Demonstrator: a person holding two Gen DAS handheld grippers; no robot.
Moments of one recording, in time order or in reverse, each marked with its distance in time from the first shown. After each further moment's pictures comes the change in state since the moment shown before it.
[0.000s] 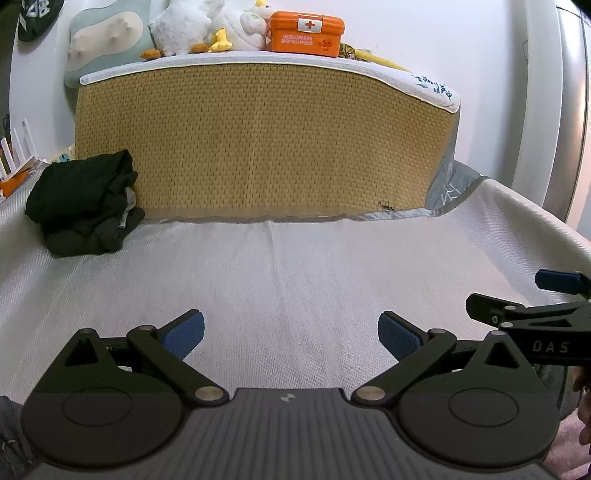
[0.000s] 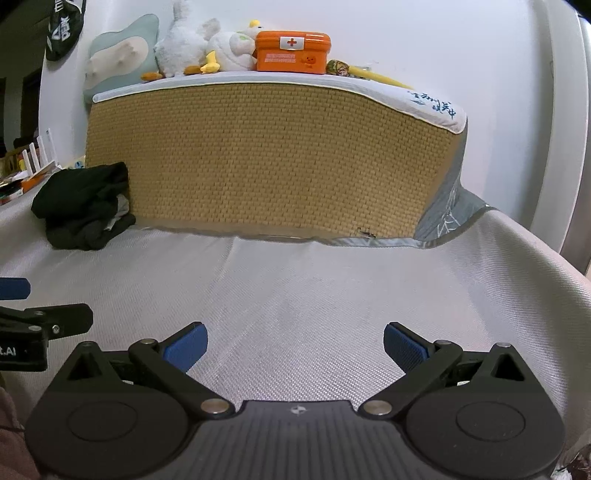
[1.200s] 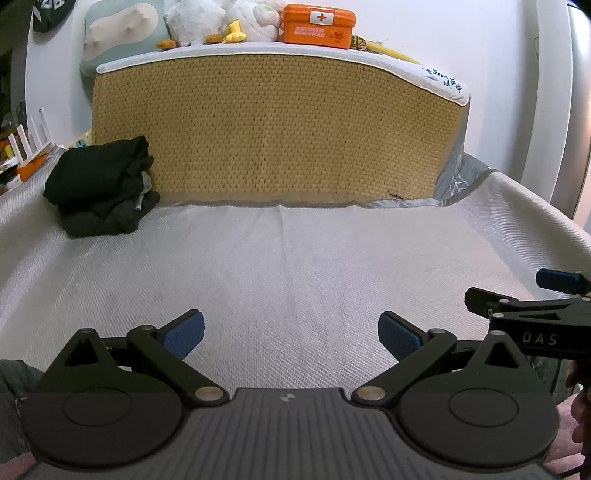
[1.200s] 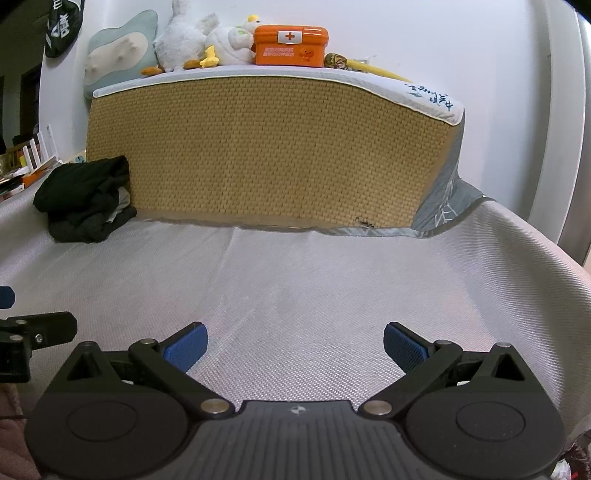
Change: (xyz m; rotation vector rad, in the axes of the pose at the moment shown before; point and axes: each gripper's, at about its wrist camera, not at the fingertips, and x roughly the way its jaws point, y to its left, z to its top) left arm -0.020 -0.003 -0.011 -0.028 0.046 0.040; right arm -0.008 0.001 -0.009 0.008 0.024 0.008
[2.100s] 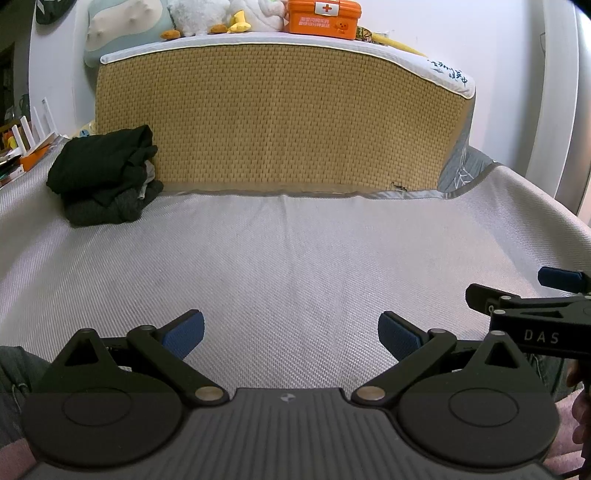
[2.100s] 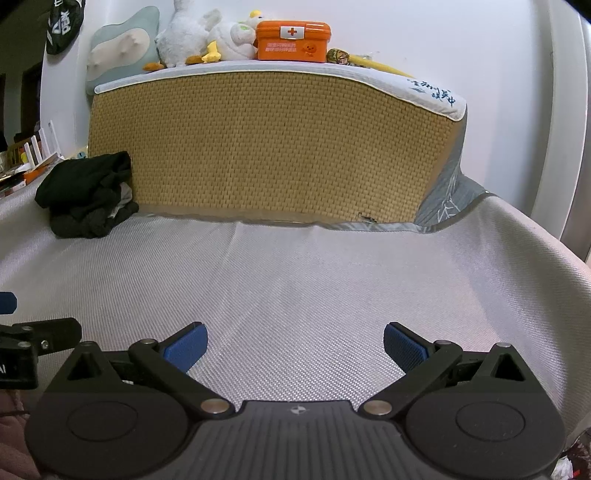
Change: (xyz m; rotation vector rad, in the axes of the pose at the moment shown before) left arm 0.004 0.001 -0.007 -0.006 0.031 0.008; right arm 0.001 0.002 -0.002 -0.002 0.013 0.007
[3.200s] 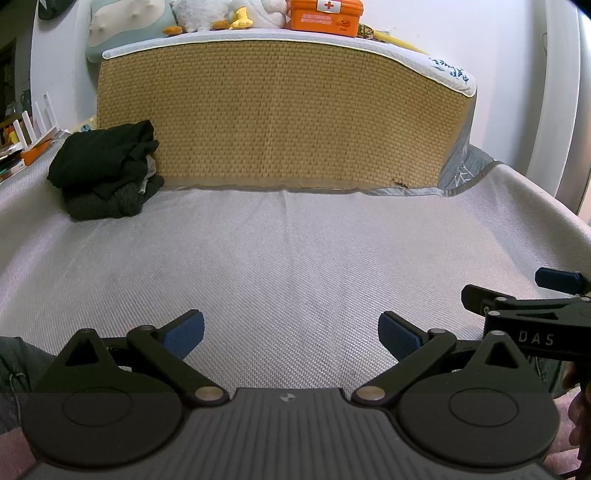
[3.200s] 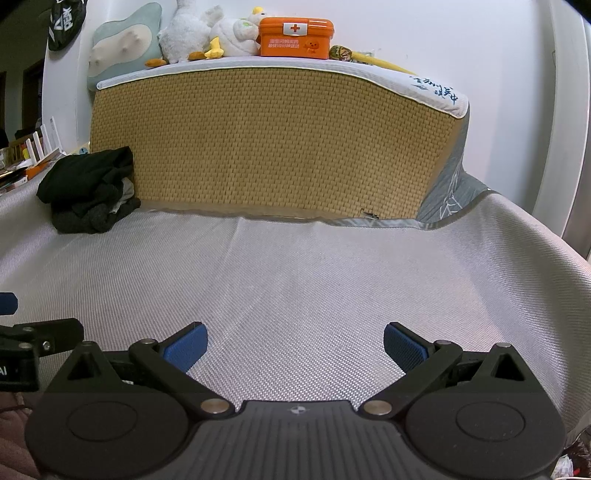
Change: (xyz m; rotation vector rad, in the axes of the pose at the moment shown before) left arm -0.001 0.001 -0.006 -0.011 0.017 0.000; right arm 0.000 0.007 -0.002 -0.004 0.011 0.003
